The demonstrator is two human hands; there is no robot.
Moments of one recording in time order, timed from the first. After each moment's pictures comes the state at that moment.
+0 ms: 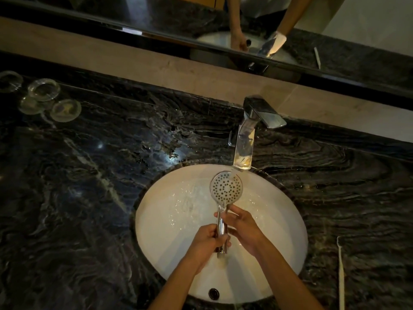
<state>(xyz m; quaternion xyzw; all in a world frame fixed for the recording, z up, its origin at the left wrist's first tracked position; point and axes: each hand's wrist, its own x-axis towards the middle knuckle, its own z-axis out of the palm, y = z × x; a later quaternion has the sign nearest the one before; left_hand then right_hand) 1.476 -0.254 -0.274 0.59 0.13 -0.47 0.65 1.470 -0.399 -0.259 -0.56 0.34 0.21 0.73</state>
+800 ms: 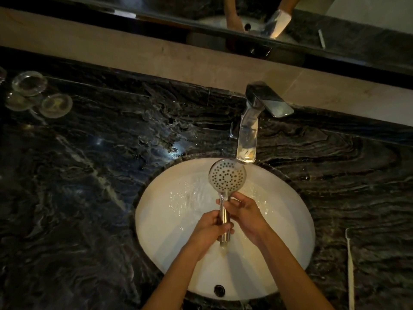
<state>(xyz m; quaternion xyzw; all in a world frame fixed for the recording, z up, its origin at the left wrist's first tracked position) 1.498 -0.257 -0.279 0.60 0.11 -0.48 0.64 1.487 -0.394 -0.250 -0.55 0.34 0.15 0.75</state>
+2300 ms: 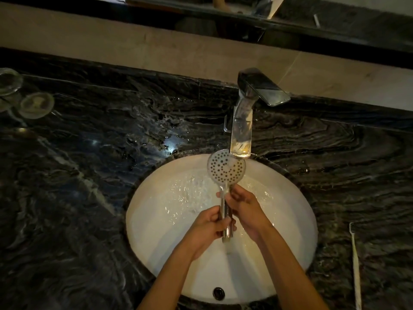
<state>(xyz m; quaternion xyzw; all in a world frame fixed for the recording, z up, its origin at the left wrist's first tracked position) 1.504 -0.260 -0.280 0.51 0.10 -0.51 0.69 1.490 -0.401 -0.260 -0.57 0.34 0.12 0.74</state>
